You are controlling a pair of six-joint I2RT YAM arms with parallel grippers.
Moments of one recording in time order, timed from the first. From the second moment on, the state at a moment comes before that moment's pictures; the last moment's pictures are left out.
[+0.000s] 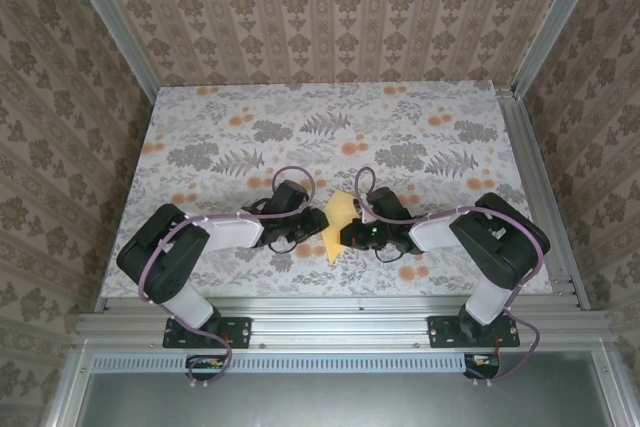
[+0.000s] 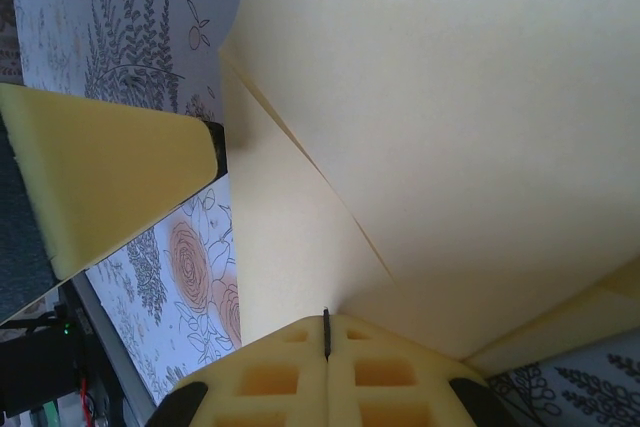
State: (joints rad) left arm -0.75 1.60 0.66 0.05 0.24 -1.05; right arm 0.62 1.71 0.58 0.31 -0.49 0.81
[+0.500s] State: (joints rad) left arm -0.75 1.64 0.72 0.07 0.24 -1.04; right arm 0.62 1.71 0.58 0.31 -0.51 0.79
